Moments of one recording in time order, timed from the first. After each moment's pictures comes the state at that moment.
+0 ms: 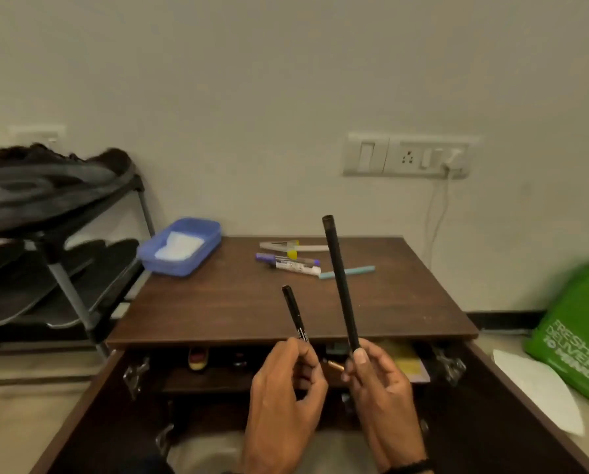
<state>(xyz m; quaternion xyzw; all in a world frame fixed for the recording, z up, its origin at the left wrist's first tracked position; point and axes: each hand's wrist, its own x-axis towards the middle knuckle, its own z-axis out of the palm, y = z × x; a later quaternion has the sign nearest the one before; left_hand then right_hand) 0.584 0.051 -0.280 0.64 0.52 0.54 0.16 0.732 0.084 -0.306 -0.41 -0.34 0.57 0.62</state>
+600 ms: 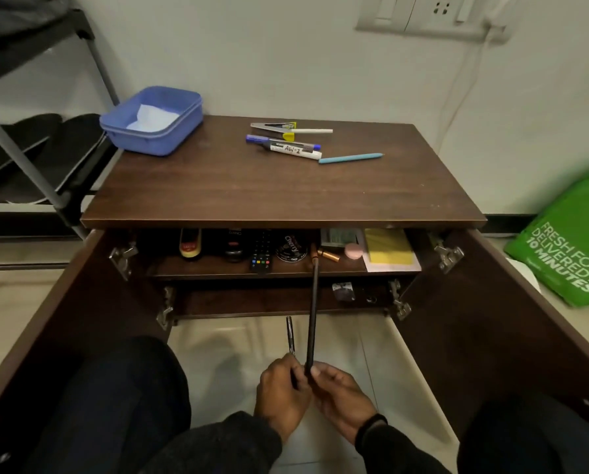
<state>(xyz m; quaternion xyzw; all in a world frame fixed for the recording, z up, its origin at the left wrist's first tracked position) 0.599 -0.024 -0.504 0.55 0.70 0.27 0.37 0.741 -0.007 -0.511 -0.47 -0.18 0.78 0.37</state>
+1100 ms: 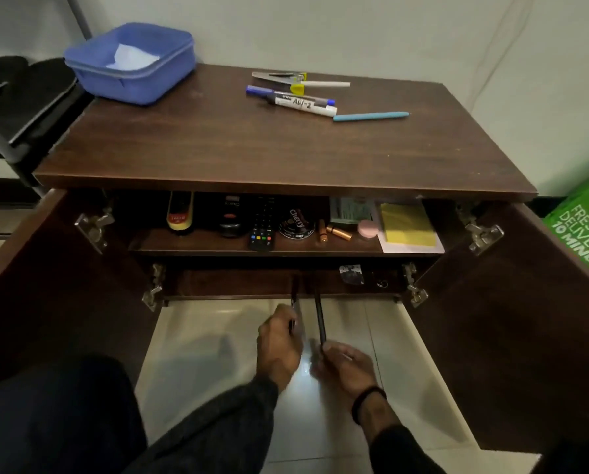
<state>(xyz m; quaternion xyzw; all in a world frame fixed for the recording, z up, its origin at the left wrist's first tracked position) 0.594 0.047 -0.562 0.51 0.72 0.31 0.35 0.742 0.027 -0.566 -0.67 -0.19 0.61 0.38</state>
